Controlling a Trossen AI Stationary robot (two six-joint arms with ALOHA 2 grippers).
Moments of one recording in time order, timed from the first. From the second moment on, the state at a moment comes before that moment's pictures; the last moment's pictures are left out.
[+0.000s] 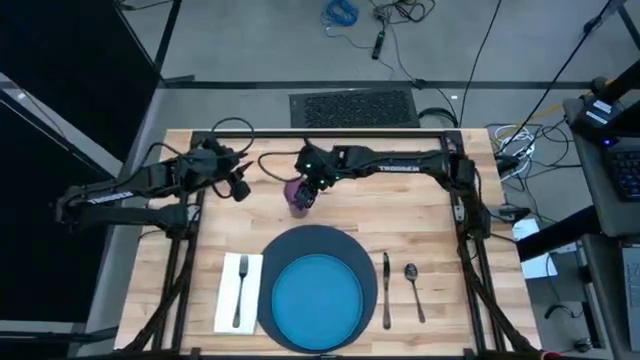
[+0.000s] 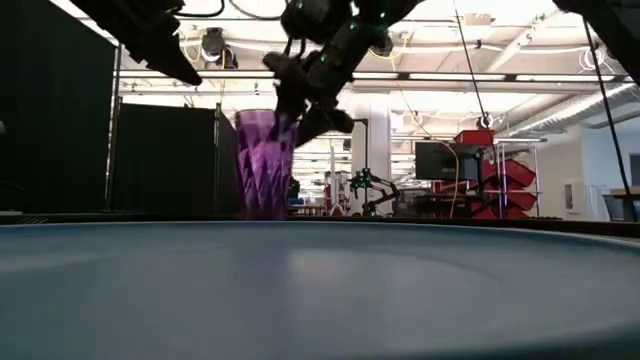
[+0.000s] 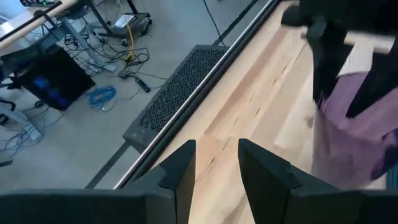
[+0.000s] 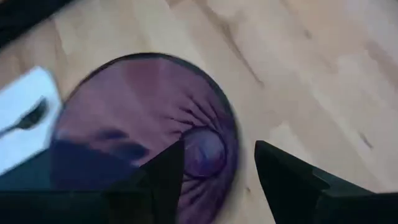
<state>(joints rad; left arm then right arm) 0.26 0.74 0.74 -0.53 -0.42 0.08 -0.20 2.08 1.76 -0.63 -0.03 0.35</state>
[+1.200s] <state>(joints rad) 0.26 0.76 0.54 -0.10 -0.17 0.08 -0.20 1.57 1.51 -1.30 -0.13 0.41</state>
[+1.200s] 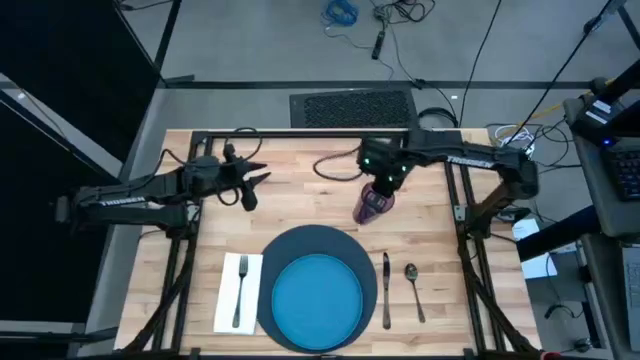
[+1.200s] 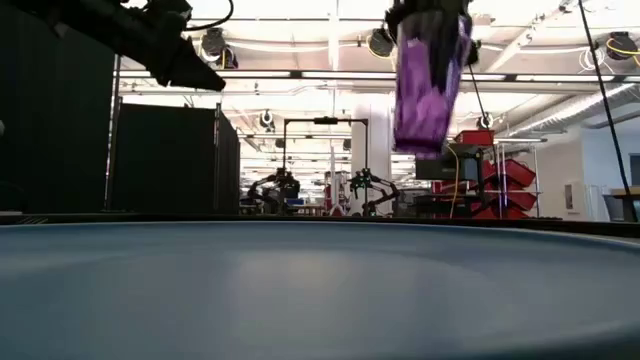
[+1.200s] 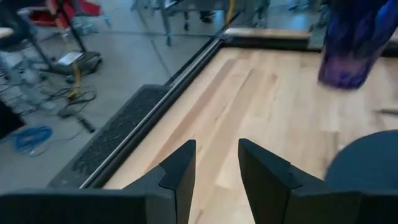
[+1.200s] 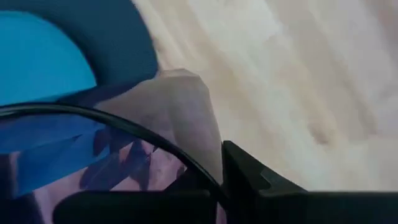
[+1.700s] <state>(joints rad) 0.26 0.80 0.54 0.00 -0.16 0.06 -0.13 1.56 1.31 -1.19 -0.08 0.48</state>
